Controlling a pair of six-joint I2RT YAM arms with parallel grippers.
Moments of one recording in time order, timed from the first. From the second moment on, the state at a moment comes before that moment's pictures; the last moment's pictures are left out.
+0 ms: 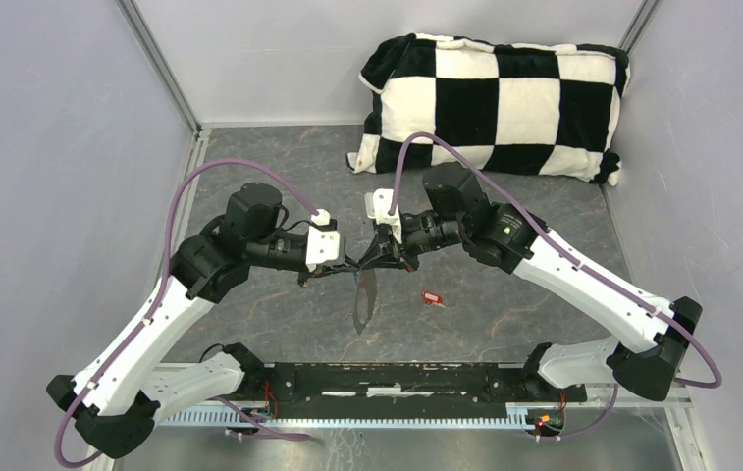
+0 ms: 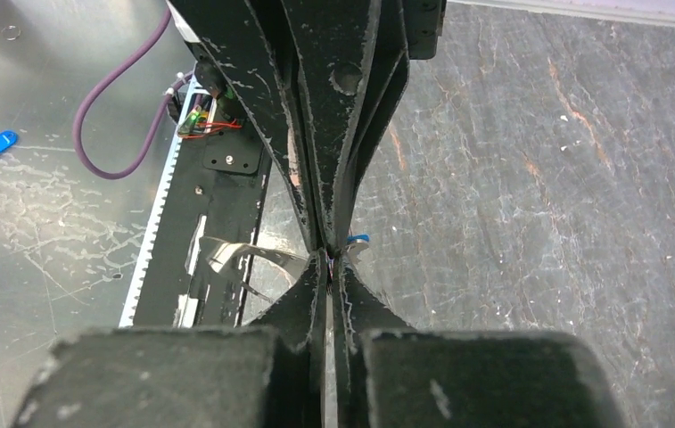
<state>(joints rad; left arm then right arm) -0.67 0.96 1.19 -0.77 0.78 0.65 0.90 1.30 1.36 -0.52 -0.72 -0.37</state>
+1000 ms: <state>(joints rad) -0.68 0.85 1.05 -0.58 0.77 0.57 0.89 1.07 0.84 0.38 -0.65 0.19</state>
